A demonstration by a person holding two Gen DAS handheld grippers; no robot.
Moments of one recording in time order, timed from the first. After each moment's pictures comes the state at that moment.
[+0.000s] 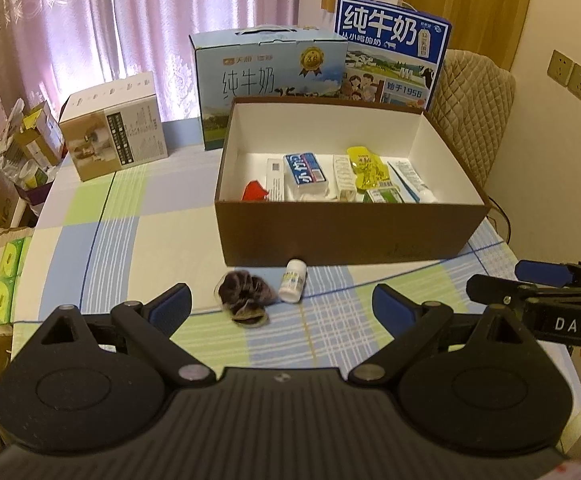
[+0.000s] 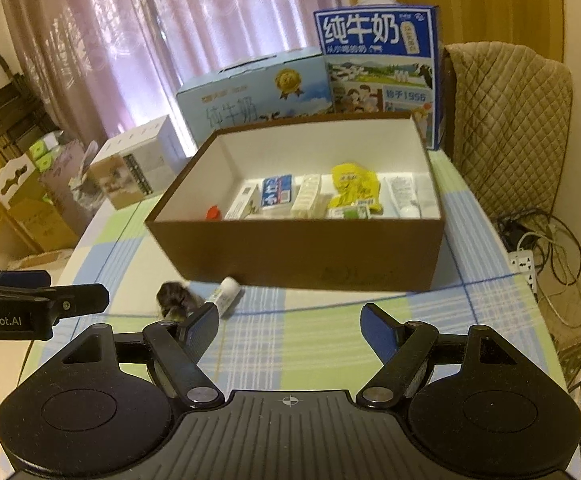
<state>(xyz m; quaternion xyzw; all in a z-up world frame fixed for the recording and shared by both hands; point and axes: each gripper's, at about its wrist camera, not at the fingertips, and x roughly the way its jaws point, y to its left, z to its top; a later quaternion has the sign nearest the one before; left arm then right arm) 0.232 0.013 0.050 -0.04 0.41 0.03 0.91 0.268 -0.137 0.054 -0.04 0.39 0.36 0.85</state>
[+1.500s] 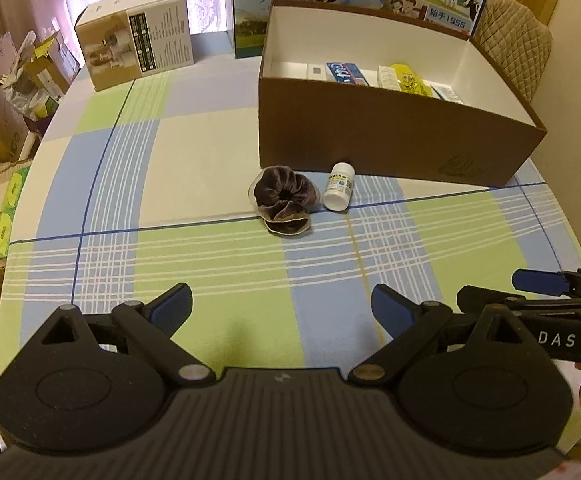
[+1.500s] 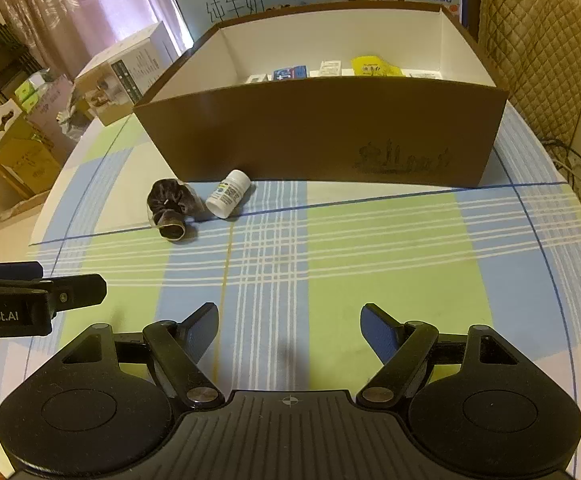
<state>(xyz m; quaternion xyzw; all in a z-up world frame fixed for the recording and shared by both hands) 0.222 0.043 -0.024 -0.06 0.49 0.05 0.87 0.256 -0.103 -0.027 -0.07 0.49 0.34 0.80</state>
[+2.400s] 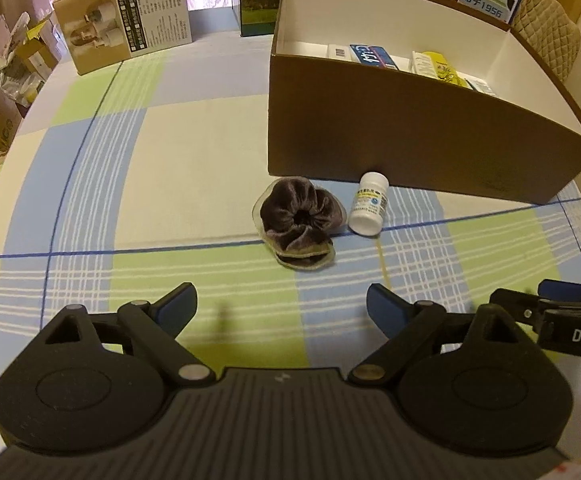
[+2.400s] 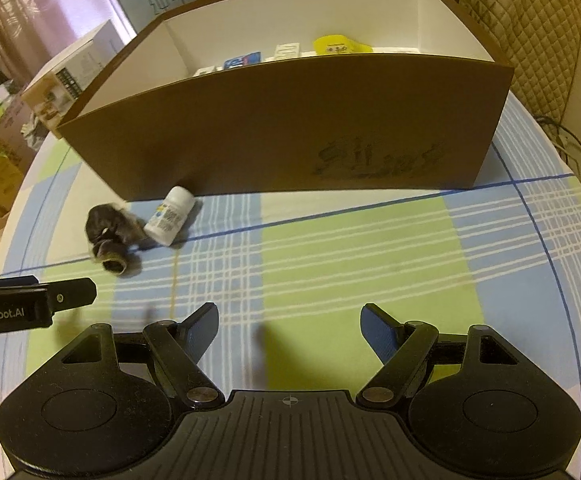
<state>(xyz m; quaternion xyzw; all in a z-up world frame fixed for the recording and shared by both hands) 0.287 0.058 -0.068 -0.07 0.51 0.06 0.86 0.315 -0.088 -0.058 -0.06 0.51 0.30 0.80</state>
